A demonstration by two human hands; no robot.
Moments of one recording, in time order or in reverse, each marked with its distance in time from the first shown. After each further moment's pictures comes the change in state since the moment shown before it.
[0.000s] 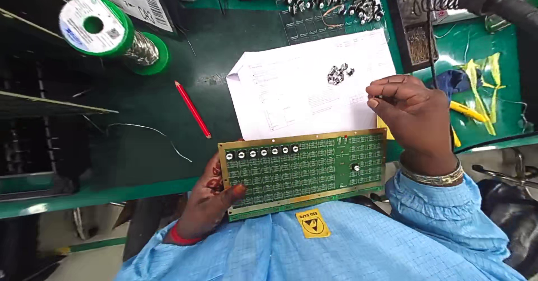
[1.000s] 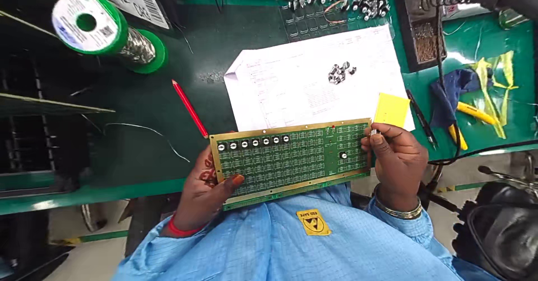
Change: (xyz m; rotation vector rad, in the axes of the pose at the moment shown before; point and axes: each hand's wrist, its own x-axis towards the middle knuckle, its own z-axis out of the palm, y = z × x) left_hand 0.007 -0.002 -0.002 0.148 0.119 0.033; right_hand -0.072 0.026 0.042 0.517 0.264 0.064
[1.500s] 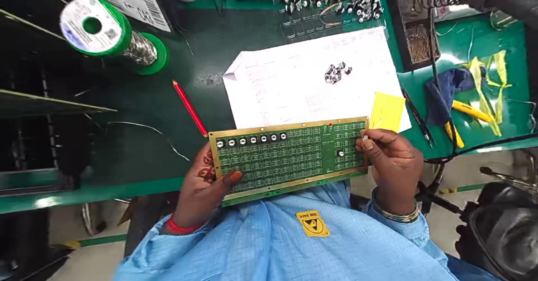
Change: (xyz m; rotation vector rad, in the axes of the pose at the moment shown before) left_hand 0.000 -0.001 0.001 0.038 0.039 0.021; right_hand -0.010 0.003 -0.003 0.055 -0.023 -0.017
